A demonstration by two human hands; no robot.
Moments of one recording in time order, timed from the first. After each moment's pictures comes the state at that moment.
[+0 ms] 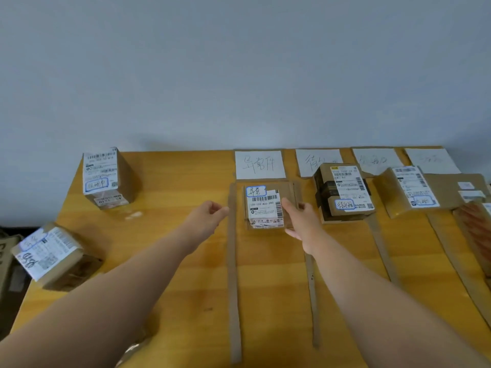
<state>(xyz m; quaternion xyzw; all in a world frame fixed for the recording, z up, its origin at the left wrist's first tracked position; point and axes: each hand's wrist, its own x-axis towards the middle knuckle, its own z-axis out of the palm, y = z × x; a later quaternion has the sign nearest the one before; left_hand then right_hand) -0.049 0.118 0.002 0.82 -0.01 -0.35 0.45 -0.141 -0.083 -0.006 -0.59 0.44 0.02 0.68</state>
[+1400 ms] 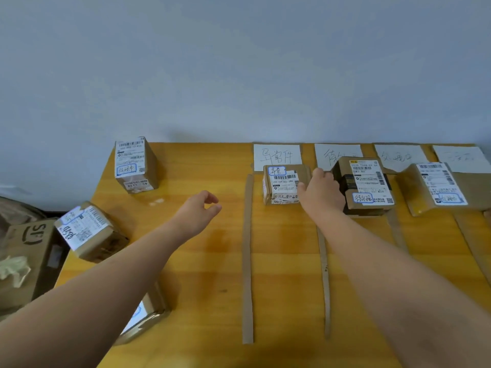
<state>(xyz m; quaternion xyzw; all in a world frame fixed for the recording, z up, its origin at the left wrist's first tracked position) -0.055 0.167 0.017 0.90 -0.08 -0.26 0.34 -0.120 -0.093 0.003 -0.93 0.32 0.01 0.15</state>
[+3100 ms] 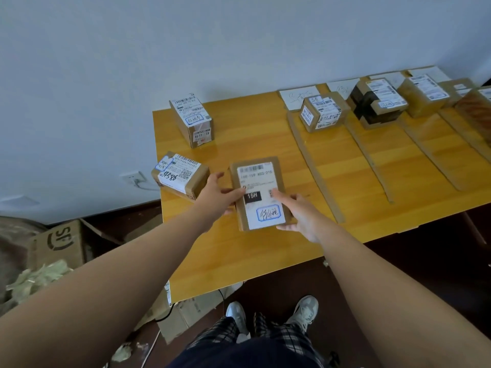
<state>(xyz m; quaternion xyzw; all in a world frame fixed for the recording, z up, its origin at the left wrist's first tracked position) -0.099 0.418 0.011 0.75 -0.06 -0.41 0.51 -0.230 0.265 -0.017 -0.56 0.45 0.06 0.69</state>
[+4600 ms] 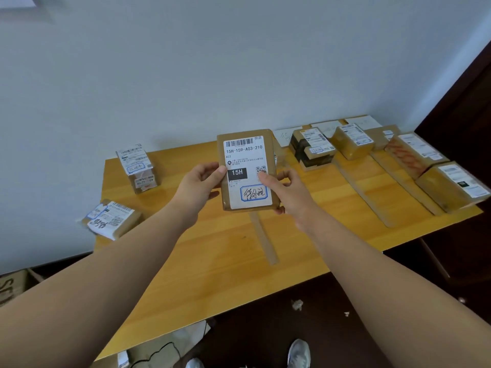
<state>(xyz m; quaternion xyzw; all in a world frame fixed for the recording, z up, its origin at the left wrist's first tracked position) -0.145 0.267 0.090 0.69 -0.15 -0.29 0.65 -0.279 0.119 0.094 -0.66 0.34 -0.13 0.66</state>
